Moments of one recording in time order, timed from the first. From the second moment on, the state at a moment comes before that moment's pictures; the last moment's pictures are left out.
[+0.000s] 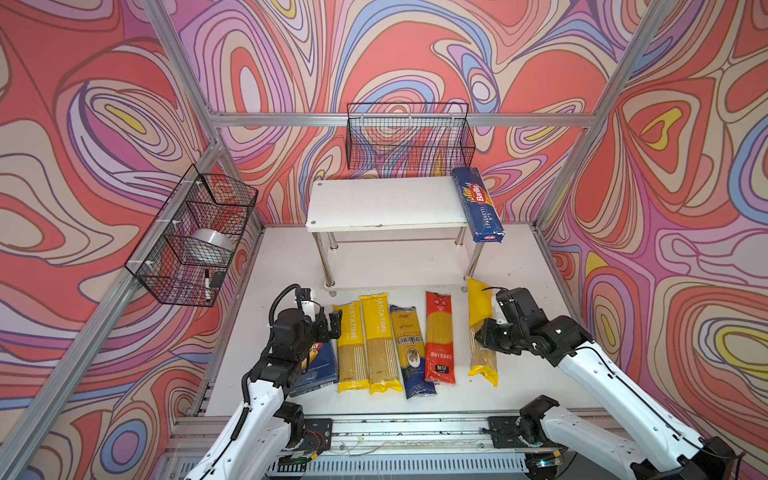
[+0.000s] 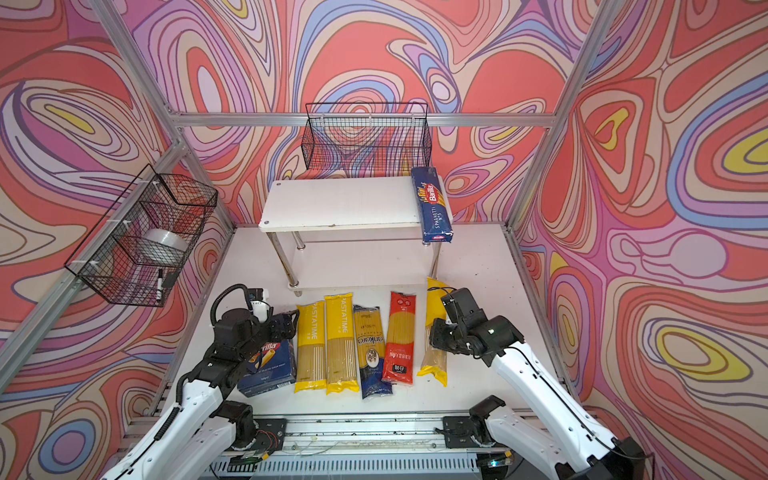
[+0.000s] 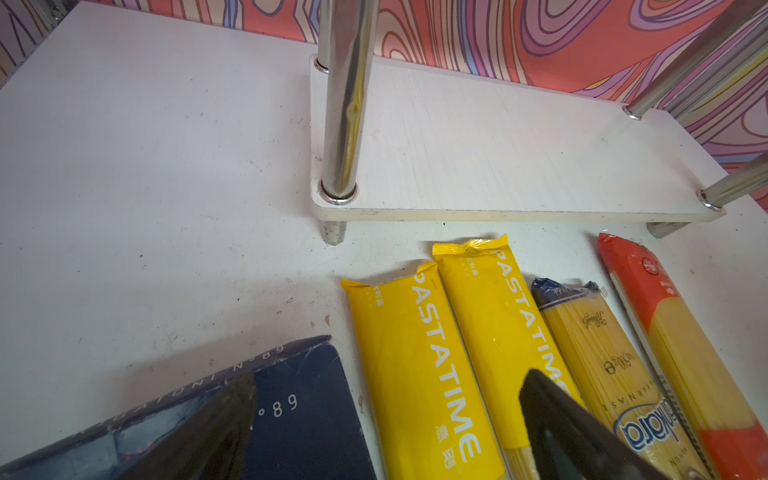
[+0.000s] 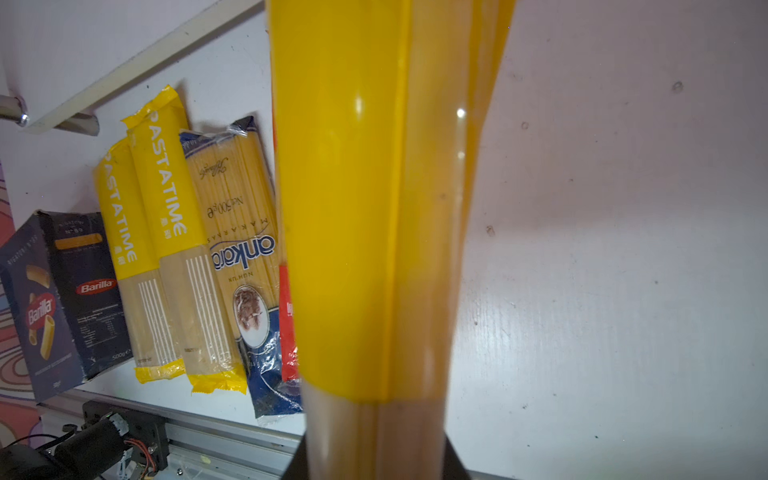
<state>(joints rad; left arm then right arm) -0.18 0.72 0.36 -0.14 0.06 -0.25 0.46 0.93 0.87 -0.98 -0.10 0.68</state>
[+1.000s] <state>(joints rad) -0.18 0.72 0.36 -0.14 0.06 -0.25 0.68 1.06 1.13 -1.00 -0.05 0.63</state>
